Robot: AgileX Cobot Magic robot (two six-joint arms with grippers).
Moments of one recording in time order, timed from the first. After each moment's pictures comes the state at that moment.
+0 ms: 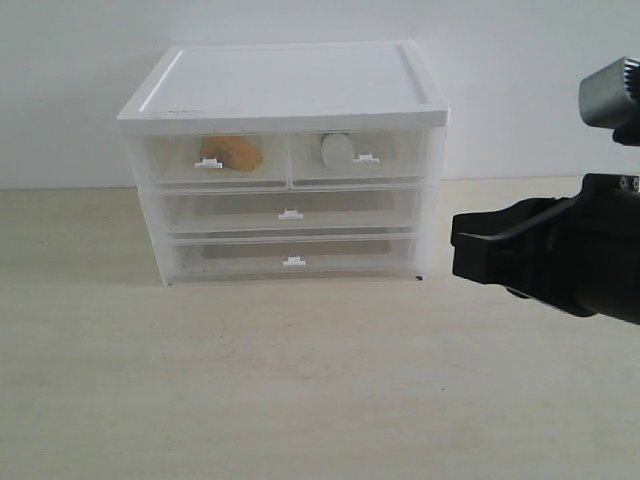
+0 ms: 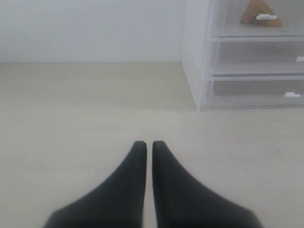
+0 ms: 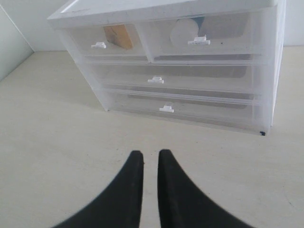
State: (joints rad) left arm -0.02 0.00 0.00 0.05 0.31 -0.05; right arm 0.64 0.98 -0.53 0.30 -0.02 0.04
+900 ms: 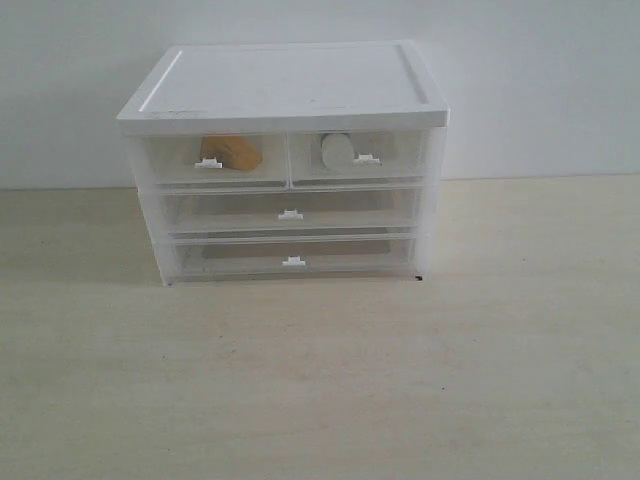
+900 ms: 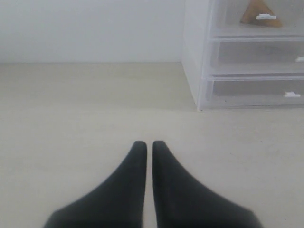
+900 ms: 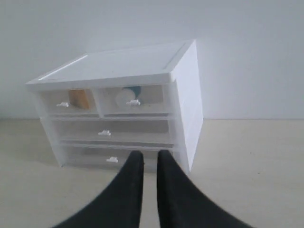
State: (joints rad) left arm -0.02 0.00 0.00 0.05 0.31 -0.05; right arm 0.37 0.26 -0.23 0.31 0.10 -0.12
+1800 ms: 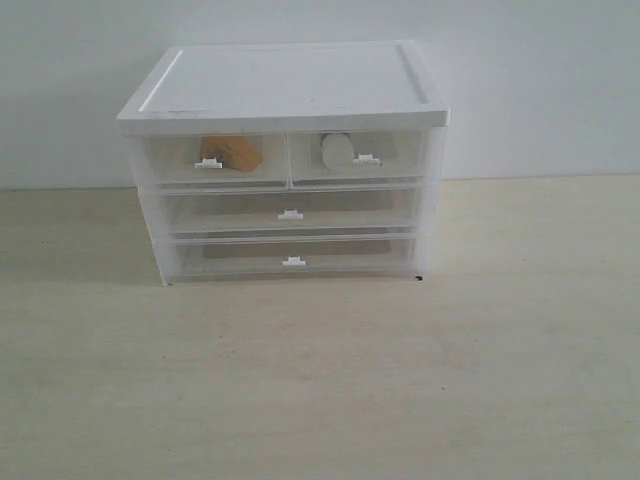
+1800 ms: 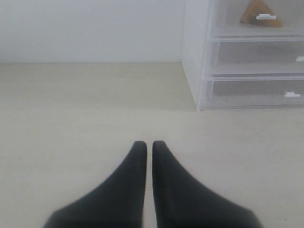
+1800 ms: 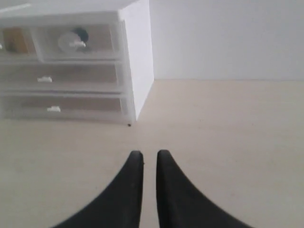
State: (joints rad) left arm -0.02 0.00 0.00 0.05 0.31 -0.05; right arm 0.18 0.01 0.00 0.28 0.24 -0.21
